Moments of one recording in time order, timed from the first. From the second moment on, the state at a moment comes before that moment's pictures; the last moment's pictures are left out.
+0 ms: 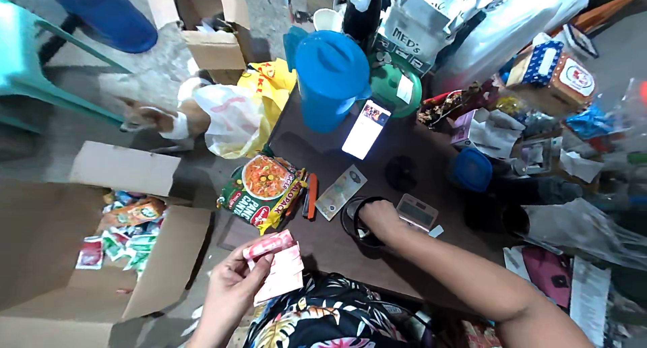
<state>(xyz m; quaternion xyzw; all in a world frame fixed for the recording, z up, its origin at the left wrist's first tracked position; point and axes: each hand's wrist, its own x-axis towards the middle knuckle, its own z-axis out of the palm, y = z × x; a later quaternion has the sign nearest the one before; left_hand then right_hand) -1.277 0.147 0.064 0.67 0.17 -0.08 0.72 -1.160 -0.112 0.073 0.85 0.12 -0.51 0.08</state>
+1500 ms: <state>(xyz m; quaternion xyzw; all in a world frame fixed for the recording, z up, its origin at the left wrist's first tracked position) -1.229 0.134 0.047 0.67 0.08 -0.26 0.69 -1.362 -0.141 -0.002 0.88 -0.22 0.09 -0.40</state>
